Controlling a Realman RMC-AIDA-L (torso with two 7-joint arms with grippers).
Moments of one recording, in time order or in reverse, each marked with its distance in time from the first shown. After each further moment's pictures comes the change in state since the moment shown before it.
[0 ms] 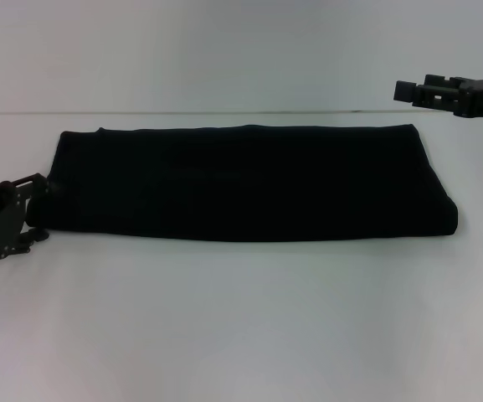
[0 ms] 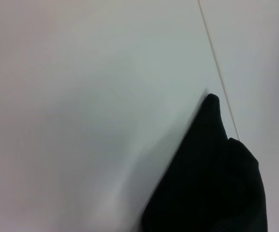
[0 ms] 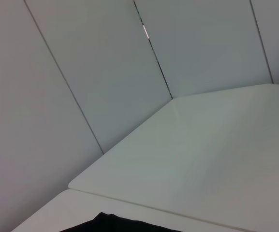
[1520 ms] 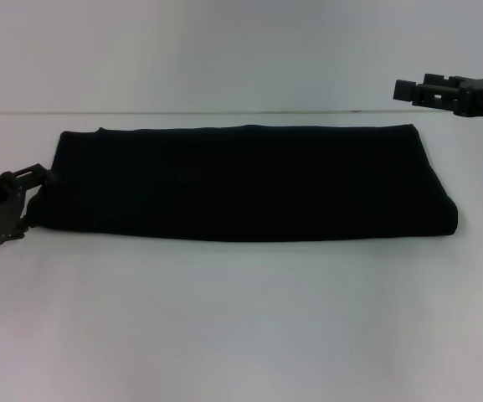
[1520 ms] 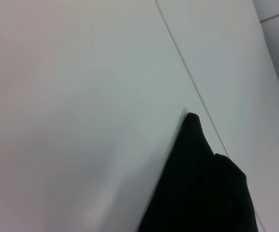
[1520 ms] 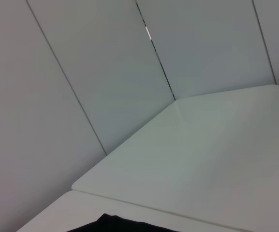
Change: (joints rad) left arm -0.010 -0.002 0.009 -0.024 -0.052 -0.076 0.151; right arm 0.001 0.000 0.005 0.000 0.001 -0.010 0.000
